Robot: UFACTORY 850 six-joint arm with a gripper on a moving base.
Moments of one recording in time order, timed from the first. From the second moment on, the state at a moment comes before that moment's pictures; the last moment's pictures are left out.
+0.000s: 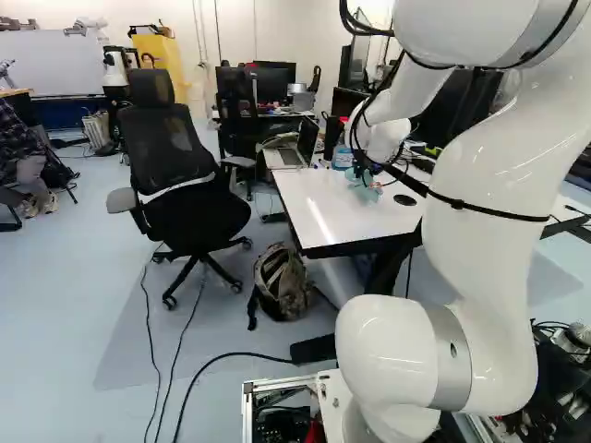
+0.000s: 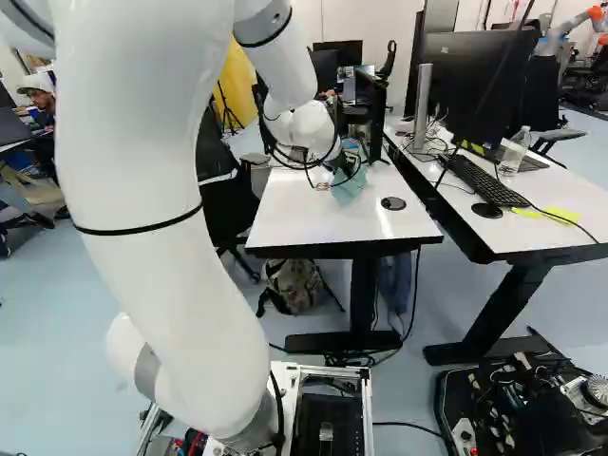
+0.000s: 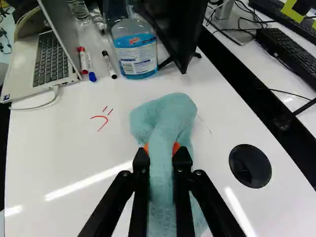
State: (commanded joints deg) arm -16.6 -11.7 -52.4 0.5 5.2 0.0
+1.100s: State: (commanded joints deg) arm -15.5 0.9 -41.6 0.5 5.1 0.0
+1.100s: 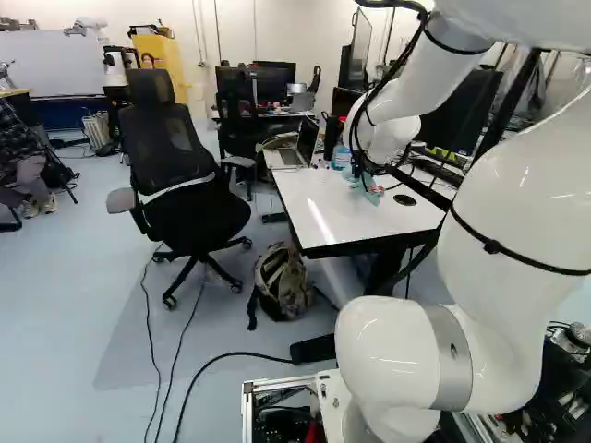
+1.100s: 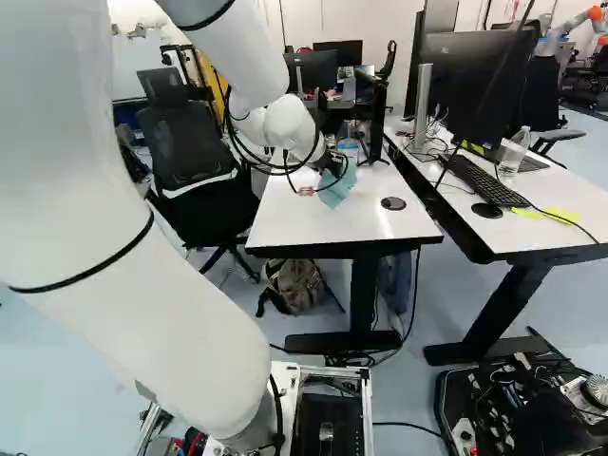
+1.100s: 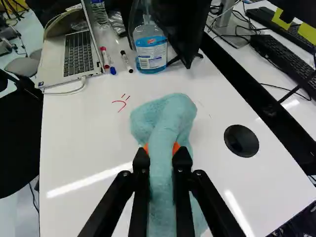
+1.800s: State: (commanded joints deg) arm -16.0 -4.8 -47.5 0.5 5.3 0.0
